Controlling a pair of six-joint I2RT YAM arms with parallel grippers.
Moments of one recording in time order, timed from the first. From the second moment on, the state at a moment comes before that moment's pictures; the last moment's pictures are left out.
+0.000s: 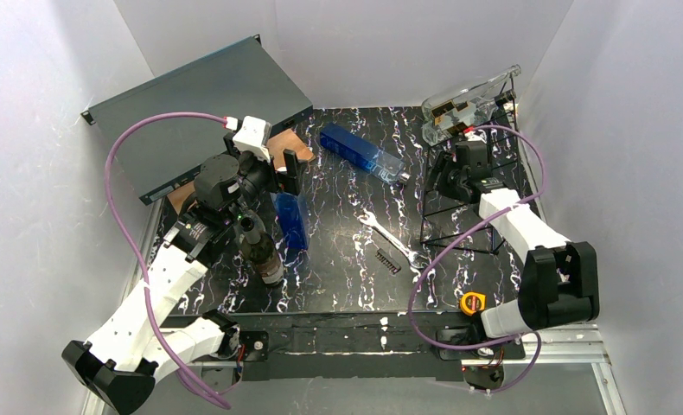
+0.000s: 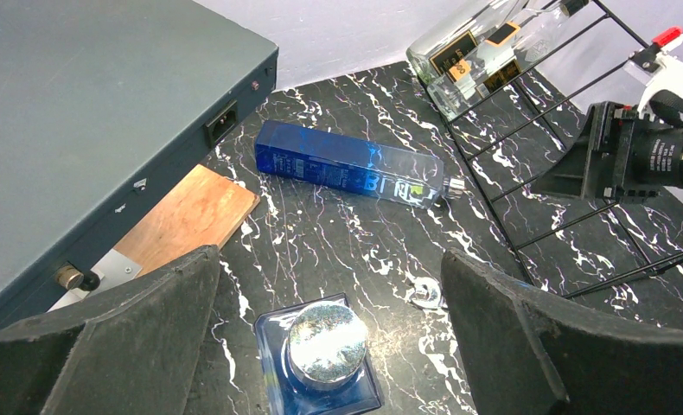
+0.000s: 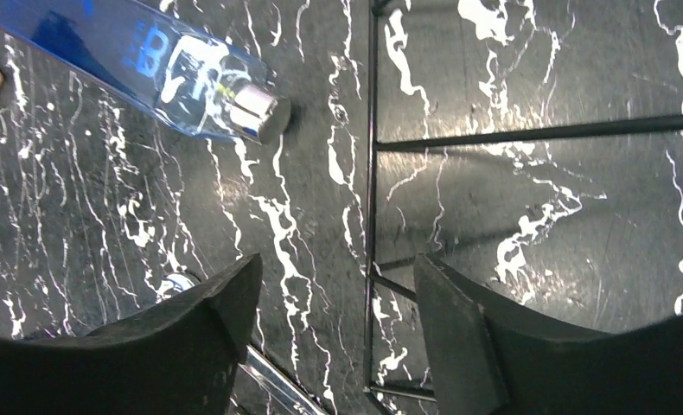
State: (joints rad) left arm -0.55 0.96 1.09 -0.24 -0.11 -0.09; right arm 0.21 1.43 0.98 -0.27 0.02 0.46
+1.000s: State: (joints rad) left arm -0.55 0.98 1.09 -0.24 -0.10 -0.09; right arm 0.05 1.31 0.89 -0.36 0.20 0.41
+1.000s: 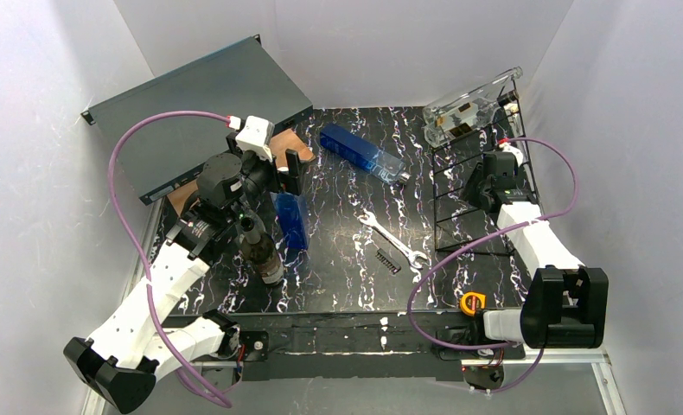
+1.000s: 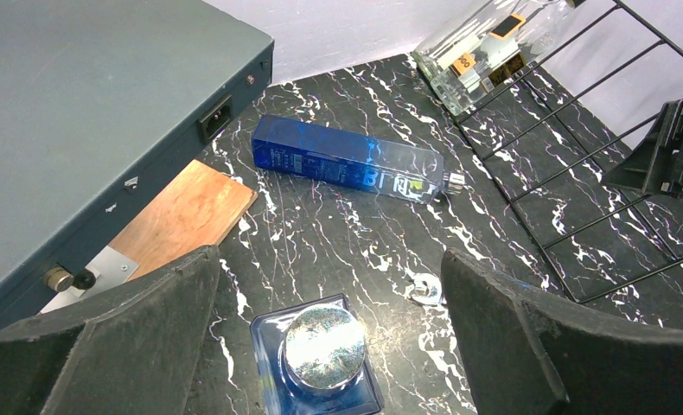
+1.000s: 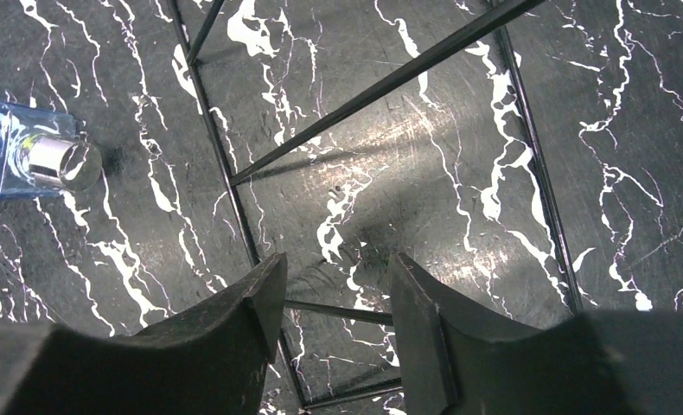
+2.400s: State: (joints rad) left arm -0.55 0.98 1.09 -0.25 -0.11 -0.09; right arm 0.33 1.84 1.19 -0.10 -0.19 0.00
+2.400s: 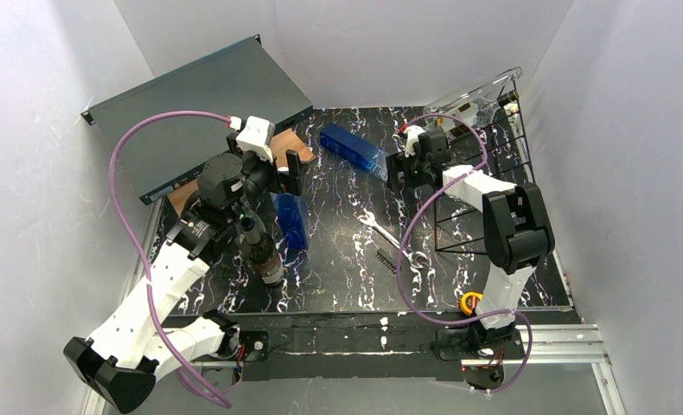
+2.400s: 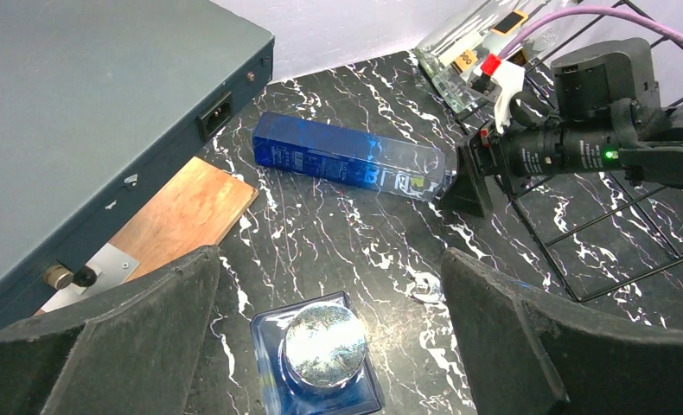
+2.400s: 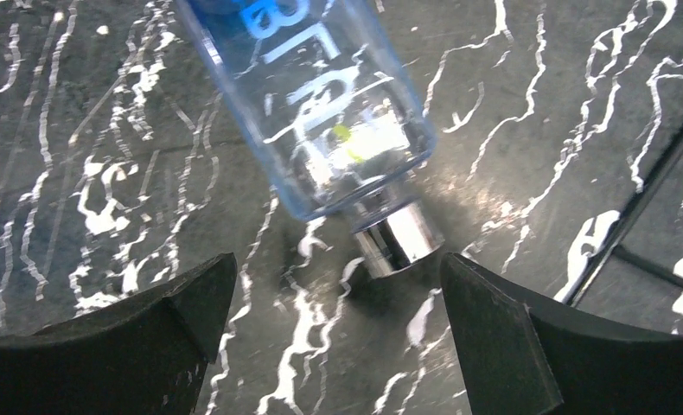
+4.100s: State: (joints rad) left arm -0.57 1.00 1.09 -0.25 -0.10 -0.09; right arm 0.36 1.83 1.18 -0.07 -0.14 -0.05
